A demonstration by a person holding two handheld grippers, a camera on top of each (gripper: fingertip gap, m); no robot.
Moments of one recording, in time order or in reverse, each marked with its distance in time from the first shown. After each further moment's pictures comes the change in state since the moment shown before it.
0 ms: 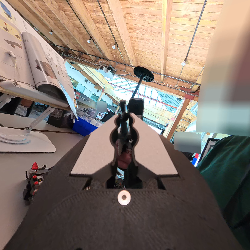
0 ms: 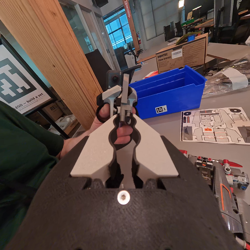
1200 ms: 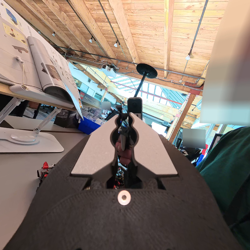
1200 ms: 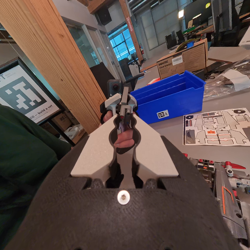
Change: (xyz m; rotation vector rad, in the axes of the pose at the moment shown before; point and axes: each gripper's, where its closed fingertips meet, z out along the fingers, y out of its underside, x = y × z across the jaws) left arm -0.009 0.001 -0.003 -0.018 -0.015 0.048; right arm 0.008 -0.011 -0.006 0.073 -0.034 0.069
